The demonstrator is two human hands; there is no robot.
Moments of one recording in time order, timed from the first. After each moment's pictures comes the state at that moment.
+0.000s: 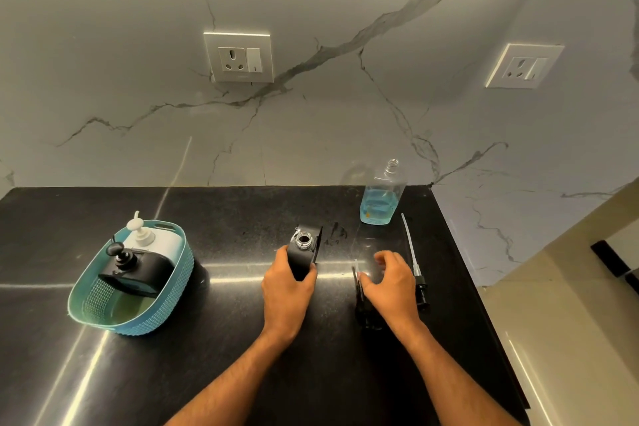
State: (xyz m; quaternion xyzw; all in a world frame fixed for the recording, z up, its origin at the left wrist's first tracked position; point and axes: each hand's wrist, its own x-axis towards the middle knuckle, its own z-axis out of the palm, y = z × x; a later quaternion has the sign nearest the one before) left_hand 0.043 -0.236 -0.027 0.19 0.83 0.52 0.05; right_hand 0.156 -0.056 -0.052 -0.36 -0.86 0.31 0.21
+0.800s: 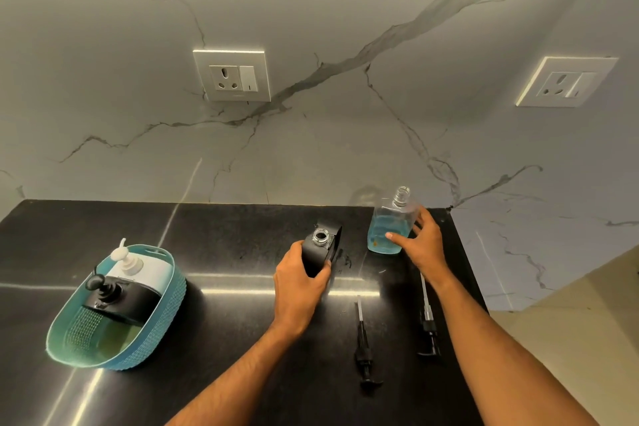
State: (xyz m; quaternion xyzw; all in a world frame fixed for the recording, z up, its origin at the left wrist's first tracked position) left_hand -0.007 -0.166 -0.021 0.20 0.84 0.50 0.03; right_hand 0.067 0.103 -0.032 -0.29 -0.75 0.54 0.25
